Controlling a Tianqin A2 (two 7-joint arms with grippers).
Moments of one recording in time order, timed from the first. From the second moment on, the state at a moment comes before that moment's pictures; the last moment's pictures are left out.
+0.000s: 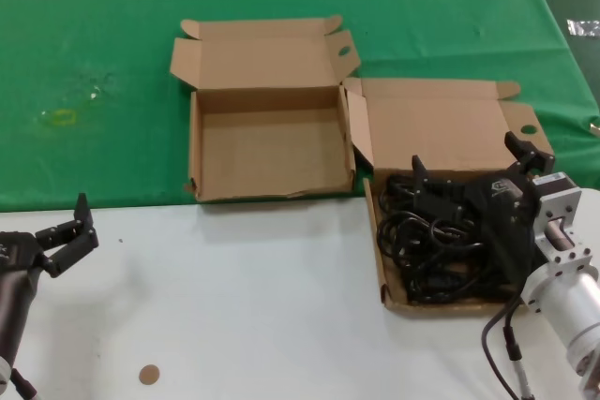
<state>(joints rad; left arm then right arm) 0.00 -0.30 1.60 -1.60 -1.80 0.00 0.00 0.04 0.30 -1.62 1.57 1.78 -0.03 0.00</state>
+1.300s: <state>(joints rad) 0.00 -0.30 1.60 -1.60 -1.80 0.00 0.00 0.30 1.05 -2.22 1.69 2.16 0.04 0.04</state>
